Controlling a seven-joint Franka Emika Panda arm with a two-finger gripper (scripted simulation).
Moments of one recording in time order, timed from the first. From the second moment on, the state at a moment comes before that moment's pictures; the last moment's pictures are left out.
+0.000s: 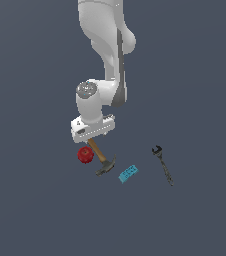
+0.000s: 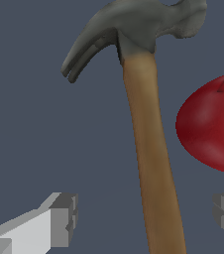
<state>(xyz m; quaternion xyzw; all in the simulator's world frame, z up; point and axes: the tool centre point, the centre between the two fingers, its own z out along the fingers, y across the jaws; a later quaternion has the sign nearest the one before) -0.060 -0.086 0.070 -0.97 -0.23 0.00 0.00</state>
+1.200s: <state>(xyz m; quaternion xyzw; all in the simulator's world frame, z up) -0.061 -0.090 0.020 -0.97 -0.23 0.00 0.00</state>
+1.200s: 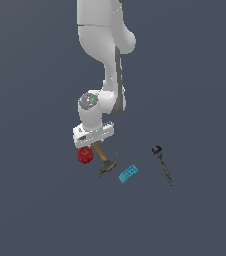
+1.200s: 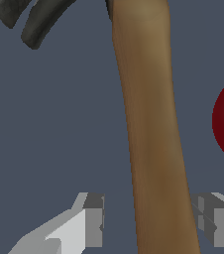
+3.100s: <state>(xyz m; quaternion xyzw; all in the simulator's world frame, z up) -0.063 0.038 0.165 -0.97 -0.23 0.00 0.00</state>
